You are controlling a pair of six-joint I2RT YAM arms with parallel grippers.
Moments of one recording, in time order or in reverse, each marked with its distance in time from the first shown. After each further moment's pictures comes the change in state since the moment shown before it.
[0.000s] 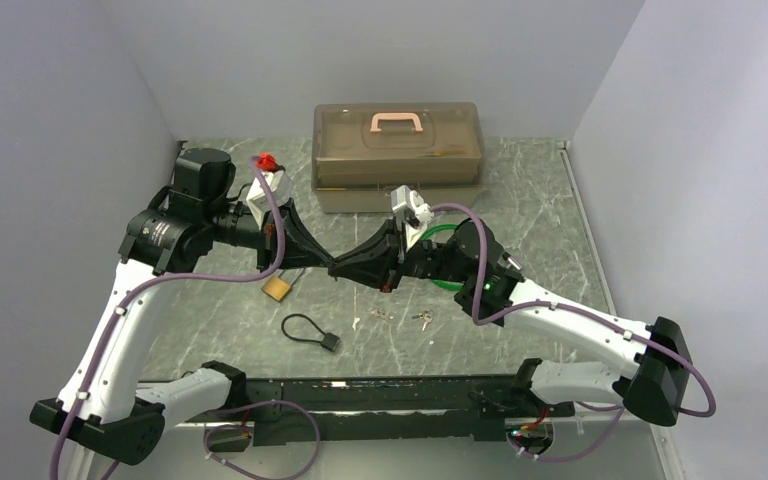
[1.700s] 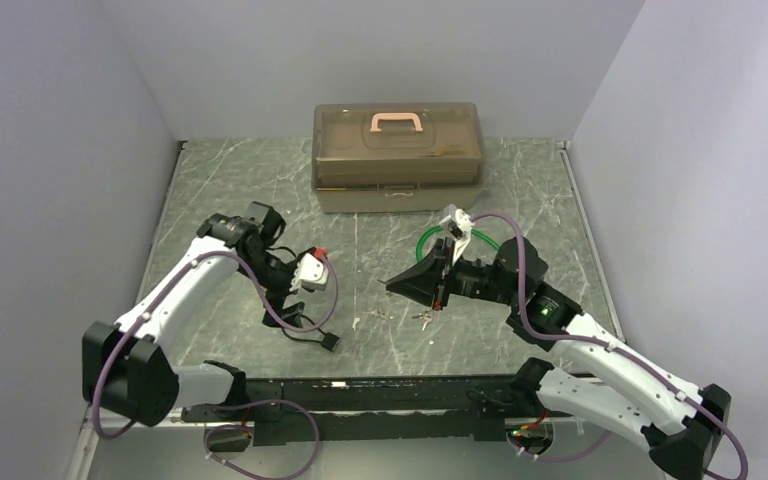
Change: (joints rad) left arm 0.021 0.156 -0.422 -0.292 -0.505 0.908; right arm -0.157 -0.352 -0.184 -0.451 0.009 0.075
